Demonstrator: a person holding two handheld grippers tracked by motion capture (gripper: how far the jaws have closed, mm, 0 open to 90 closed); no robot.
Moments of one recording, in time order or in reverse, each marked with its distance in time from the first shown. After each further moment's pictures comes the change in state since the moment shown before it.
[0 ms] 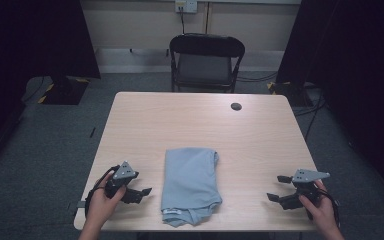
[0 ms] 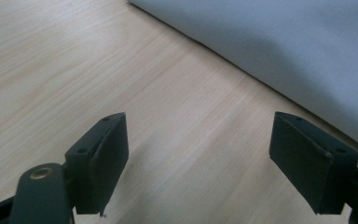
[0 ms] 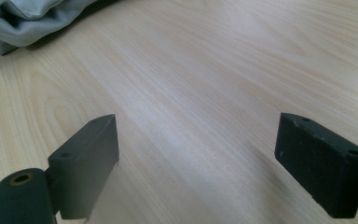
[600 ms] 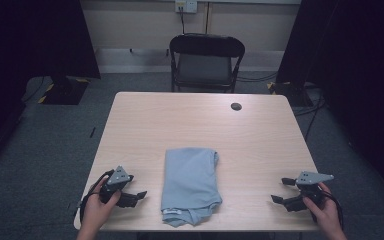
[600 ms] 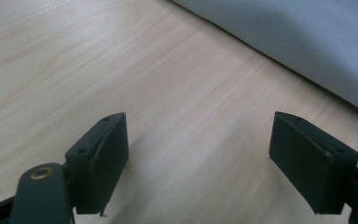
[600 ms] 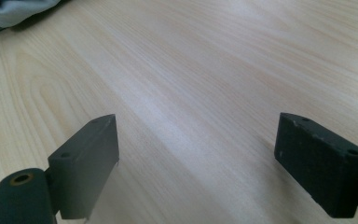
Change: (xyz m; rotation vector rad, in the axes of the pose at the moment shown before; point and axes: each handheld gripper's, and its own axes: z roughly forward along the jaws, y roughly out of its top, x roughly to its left) left arm 0.001 -0.018 -0.008 -0.008 0.028 -0.016; right arm -0.007 -0.012 -0.007 0.024 -0.021 0.008
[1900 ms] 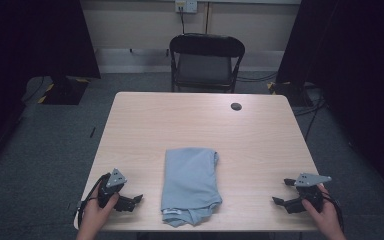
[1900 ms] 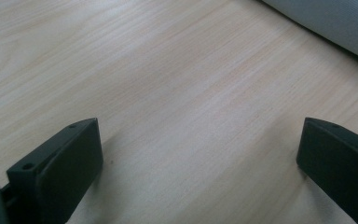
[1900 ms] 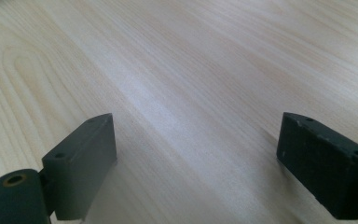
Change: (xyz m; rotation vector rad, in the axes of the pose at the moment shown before) left arm 0.001 -0.012 -0.001 0.045 0.090 -0.039; right arm 0.002 -0.003 0.000 0.060 -0.058 -0.057
